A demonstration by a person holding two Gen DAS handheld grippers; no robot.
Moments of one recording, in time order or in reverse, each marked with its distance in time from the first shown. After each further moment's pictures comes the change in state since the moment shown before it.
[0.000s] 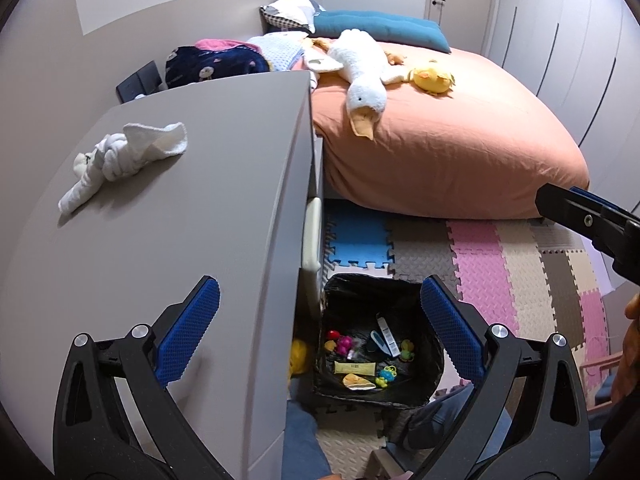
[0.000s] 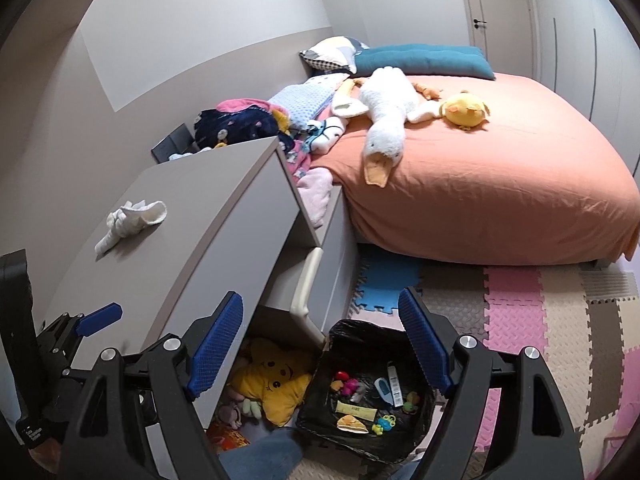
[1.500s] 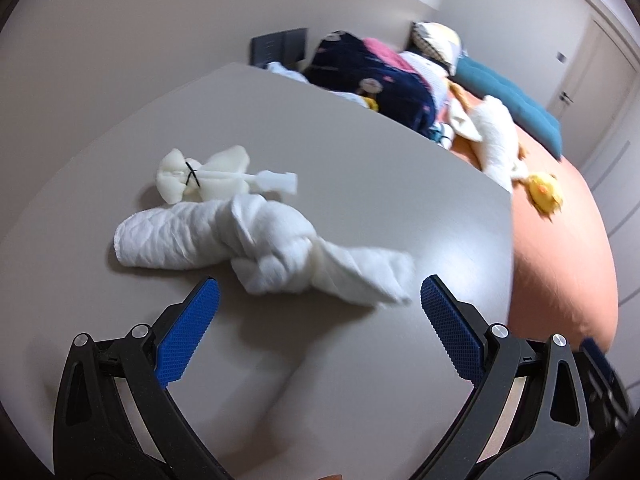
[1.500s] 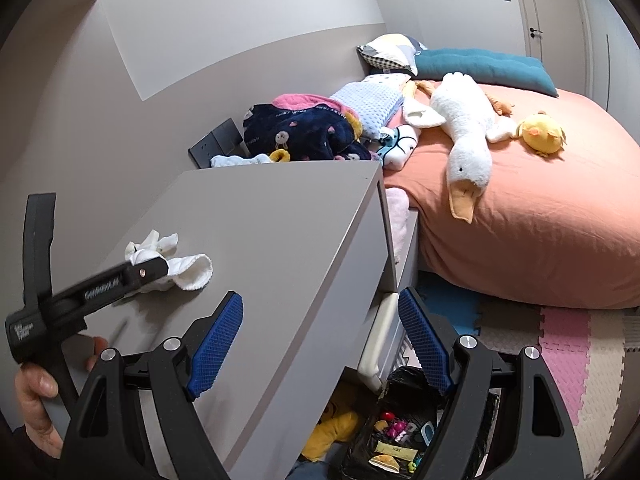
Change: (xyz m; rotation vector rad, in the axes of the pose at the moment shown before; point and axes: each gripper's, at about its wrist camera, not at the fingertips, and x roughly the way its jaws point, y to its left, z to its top) left arm 0.060 0.189 0.094 -0.500 -0.003 0.154; right arm 0.119 0.100 0.085 -0.082 0.018 0.136
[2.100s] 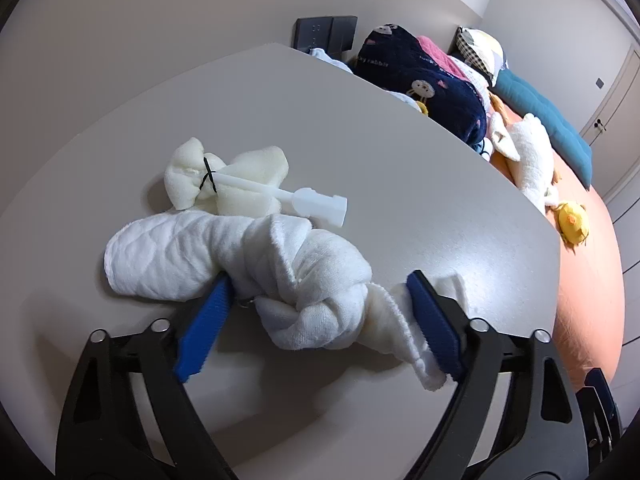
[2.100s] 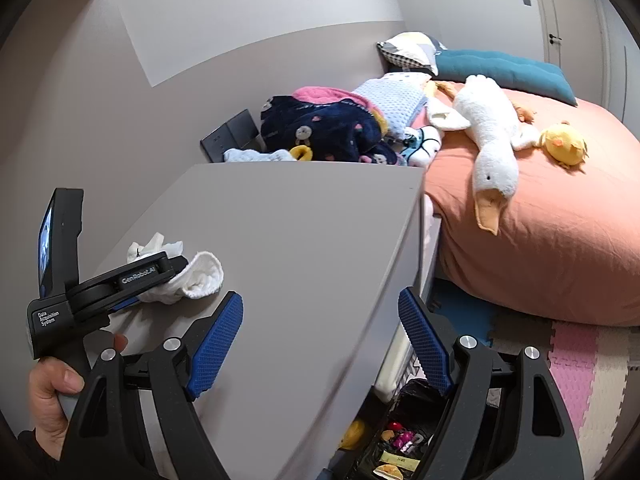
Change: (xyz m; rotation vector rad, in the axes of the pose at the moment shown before) left arm 0.041 0.025 0.021 -0.112 0.031 0.066; right arm 0.037 0.033 0.016 -0.054 0.016 0.031
